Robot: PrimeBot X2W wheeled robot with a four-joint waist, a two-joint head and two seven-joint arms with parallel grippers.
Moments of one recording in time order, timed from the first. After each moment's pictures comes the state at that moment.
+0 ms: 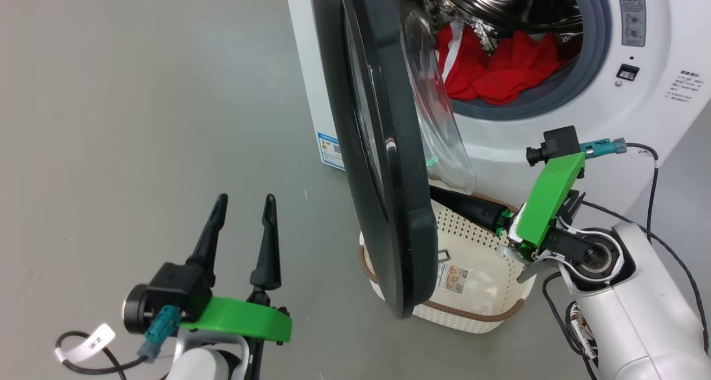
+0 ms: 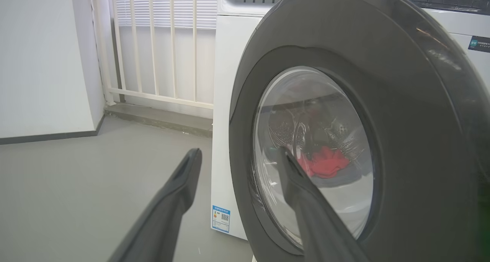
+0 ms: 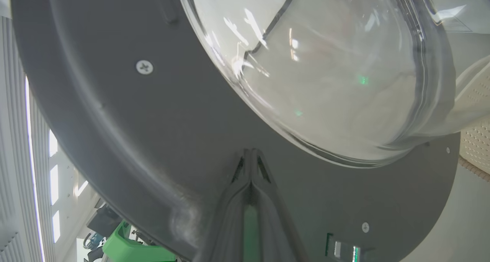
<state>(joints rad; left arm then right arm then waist) -0.28 0.04 -0.26 0.20 -0.30 0.13 -0.25 -0.51 -0.07 0.15 0.40 1.39 0.12 0.77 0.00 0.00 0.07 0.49</state>
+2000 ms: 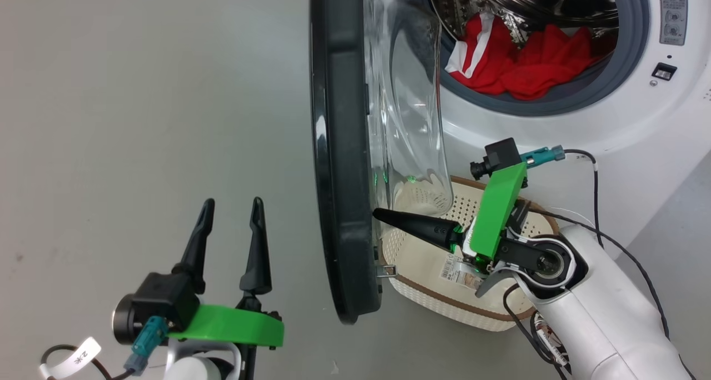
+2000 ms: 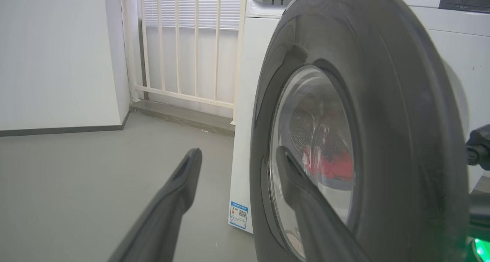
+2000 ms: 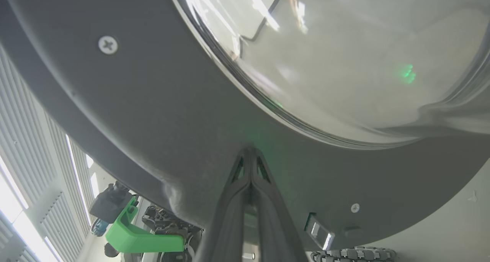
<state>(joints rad) -0.24 0.04 -0.23 0.15 -0.31 0.15 -0.25 -0.57 -0.07 0.38 0.45 1.55 0.12 0.70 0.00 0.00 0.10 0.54</state>
